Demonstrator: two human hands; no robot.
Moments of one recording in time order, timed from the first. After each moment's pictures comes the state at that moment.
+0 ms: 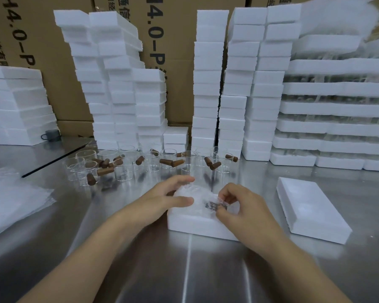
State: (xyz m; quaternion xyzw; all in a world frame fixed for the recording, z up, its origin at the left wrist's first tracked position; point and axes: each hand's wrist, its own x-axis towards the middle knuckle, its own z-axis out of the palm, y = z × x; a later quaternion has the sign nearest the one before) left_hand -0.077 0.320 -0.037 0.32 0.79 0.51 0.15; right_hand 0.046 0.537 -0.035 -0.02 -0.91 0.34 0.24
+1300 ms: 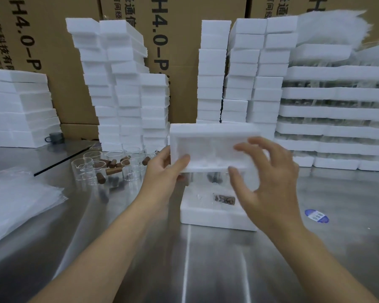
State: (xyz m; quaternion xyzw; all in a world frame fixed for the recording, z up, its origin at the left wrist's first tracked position) left_hand -0.057 0.332 -0.005 0.22 0.62 0.75 -0.03; right_hand 0.055 0.522 -0.005 0.04 -0.81 0.17 0.56
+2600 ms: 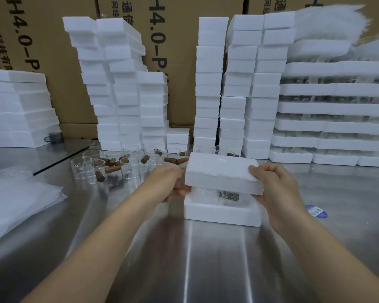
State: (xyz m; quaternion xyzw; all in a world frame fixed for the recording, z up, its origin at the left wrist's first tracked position) left_hand -0.057 0.327 -0.002 0.10 0.78 0.60 0.12; right_hand 0.043 0.548 -0.016 -0.16 -0.57 0.74 0.31
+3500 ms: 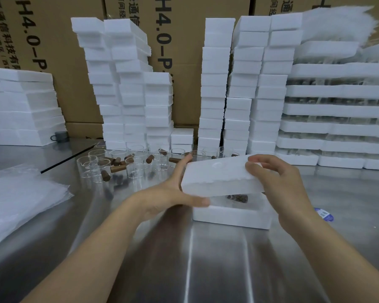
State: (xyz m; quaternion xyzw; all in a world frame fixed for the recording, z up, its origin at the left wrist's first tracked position) left_hand -0.070 0.309 -0.022 0.29 0.75 0.55 0.23; right_hand 0.046 0.547 -0.007 -0.10 -0.72 0.60 0.33
